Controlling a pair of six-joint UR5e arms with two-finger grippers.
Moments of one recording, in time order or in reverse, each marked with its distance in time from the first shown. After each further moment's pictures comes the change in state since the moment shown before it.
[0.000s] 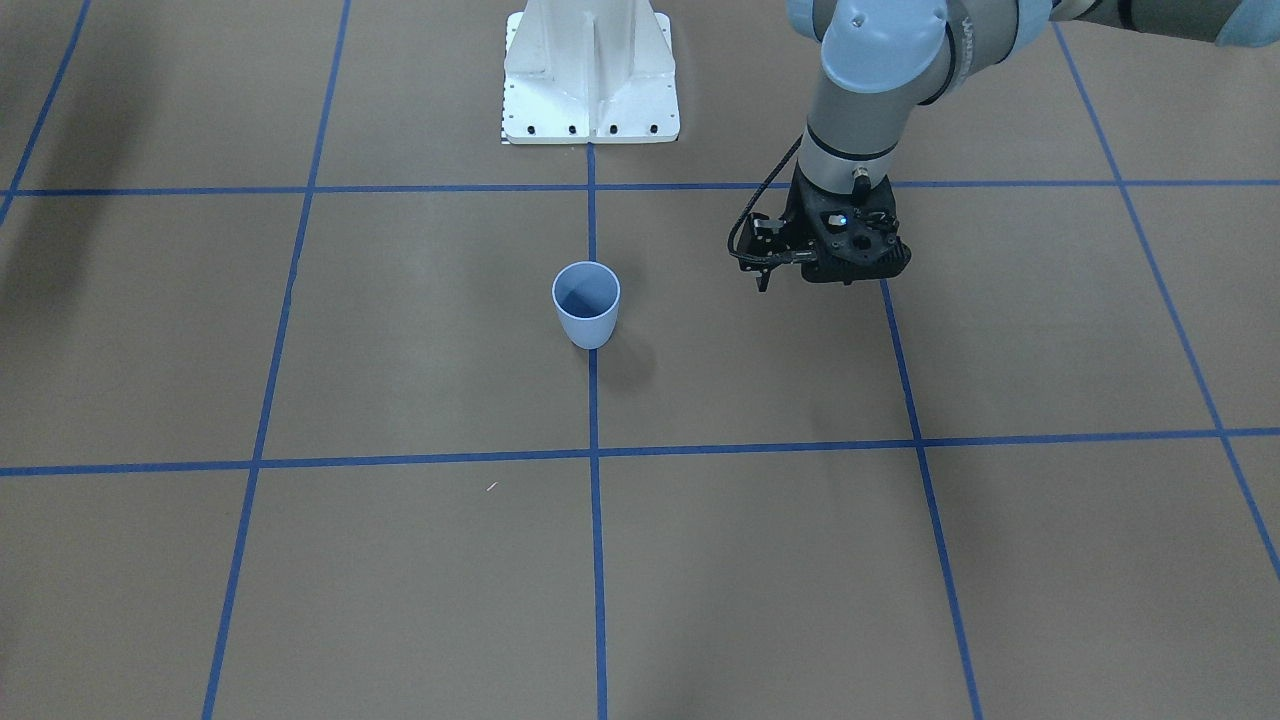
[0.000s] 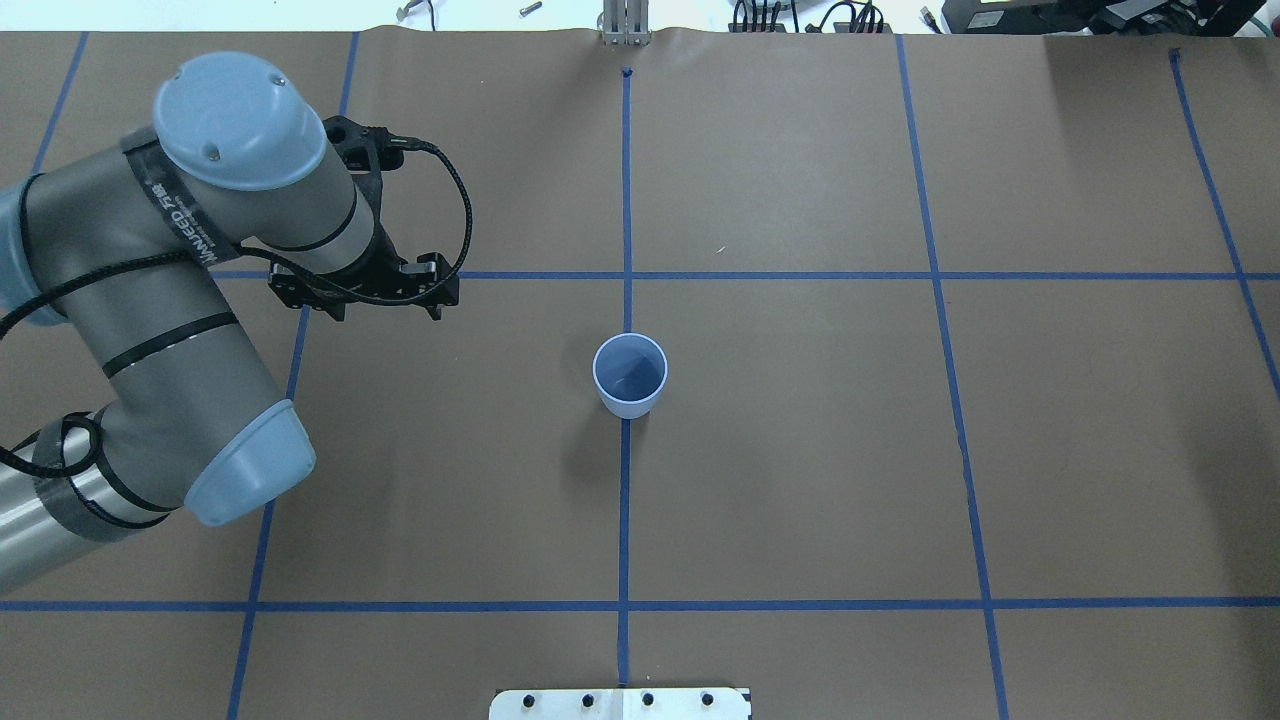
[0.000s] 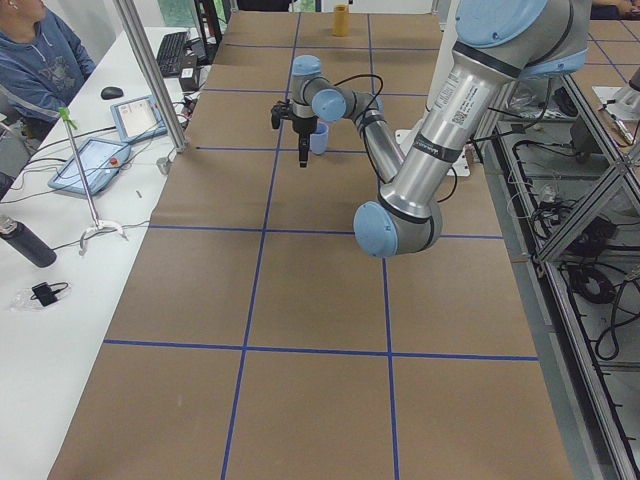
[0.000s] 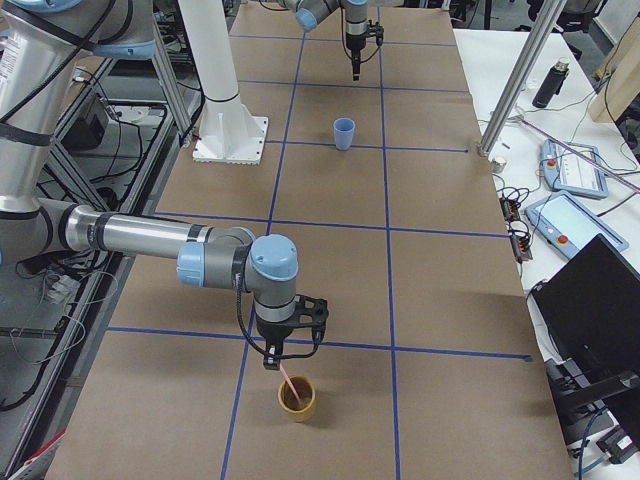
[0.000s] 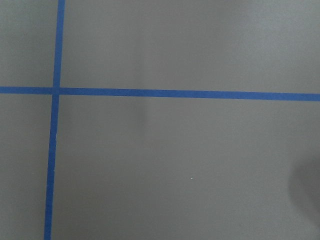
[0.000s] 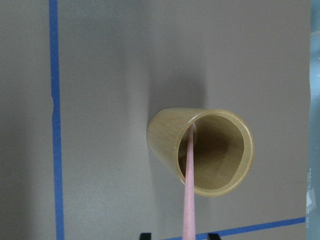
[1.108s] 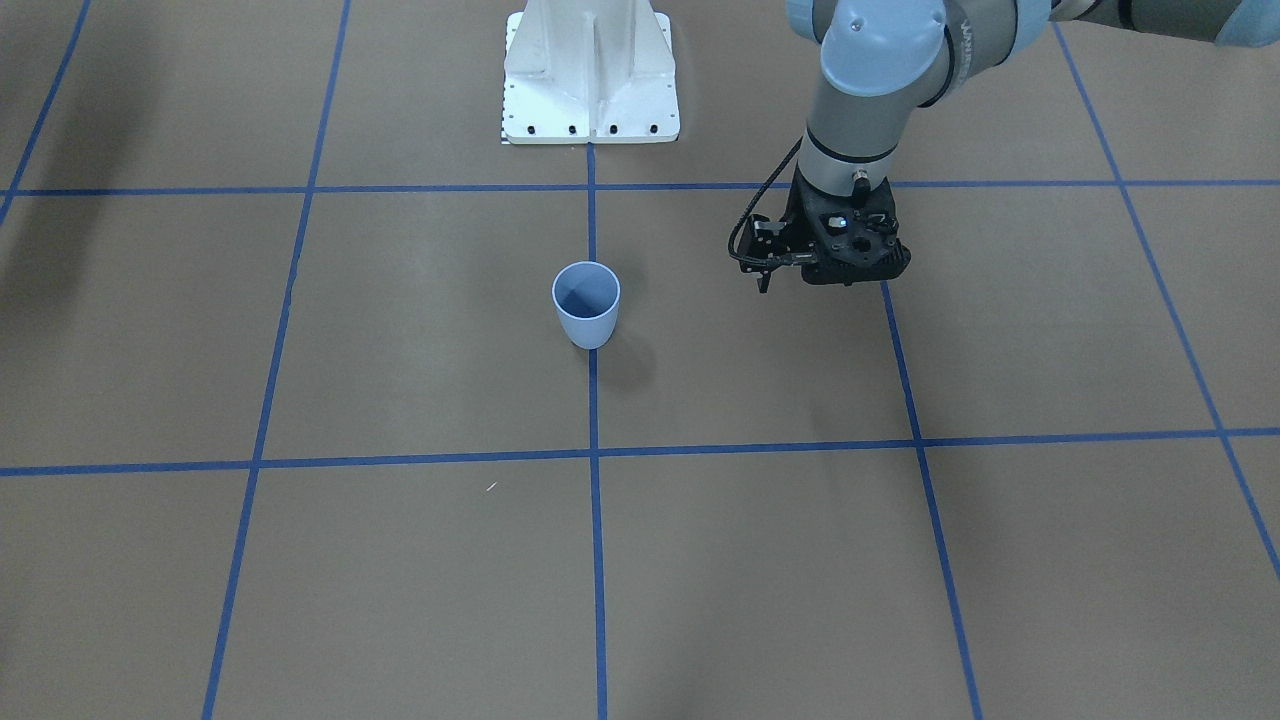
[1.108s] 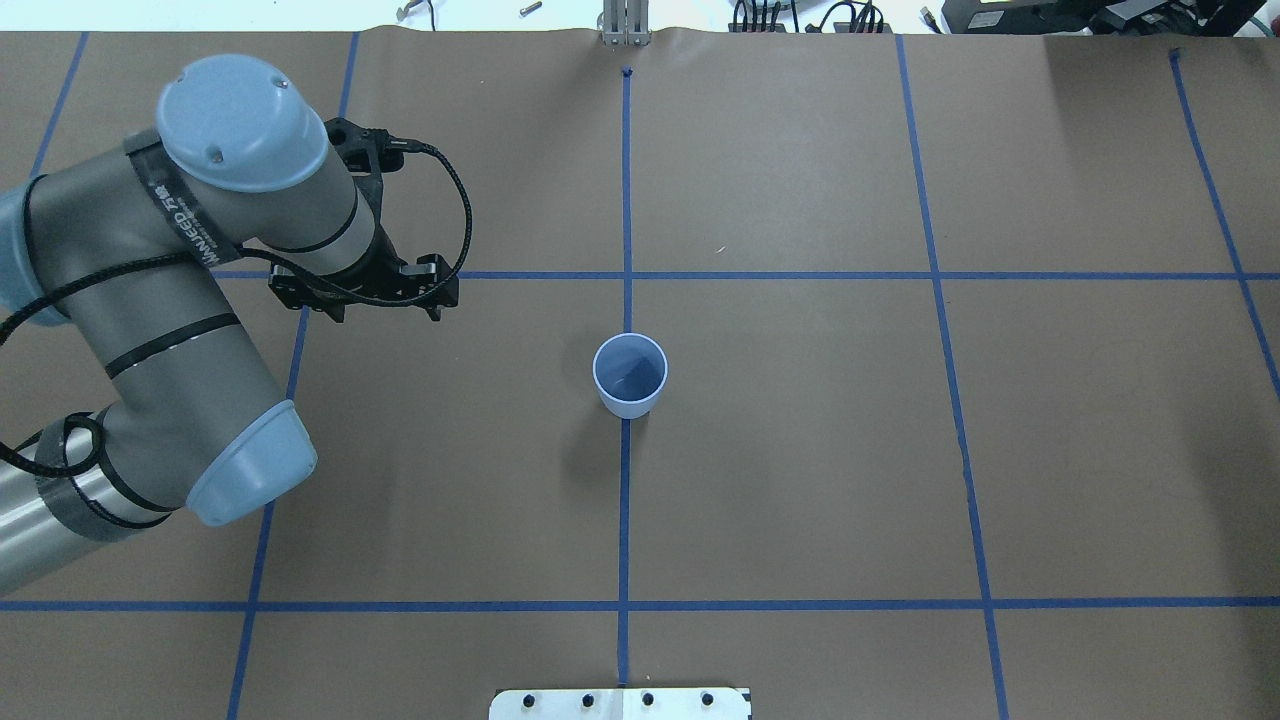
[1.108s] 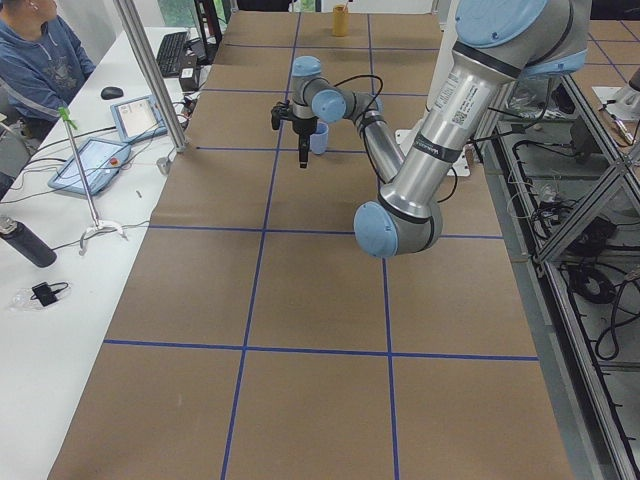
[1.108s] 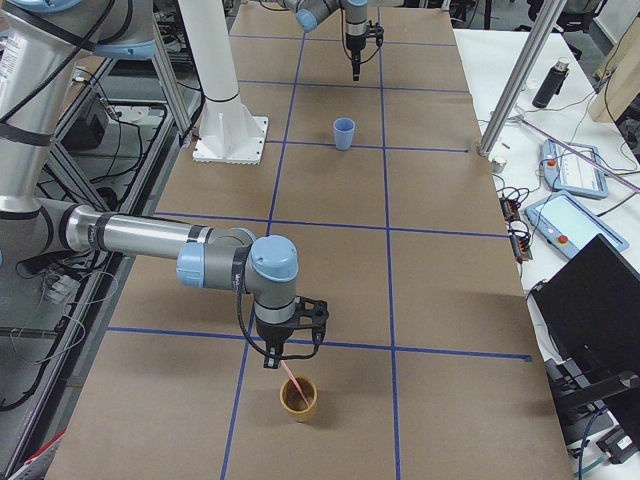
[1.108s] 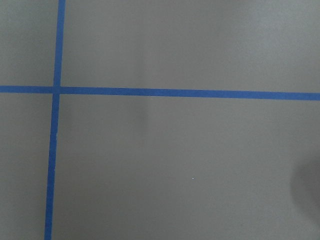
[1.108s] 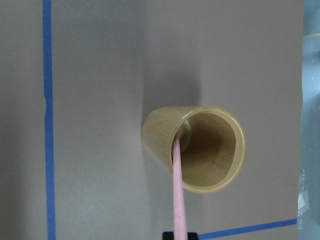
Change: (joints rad) left arm 0.001 0.001 0.005 0.000 0.001 0.000; right arm 0.017 0.007 -0.002 0.000 -0.018 -0.019
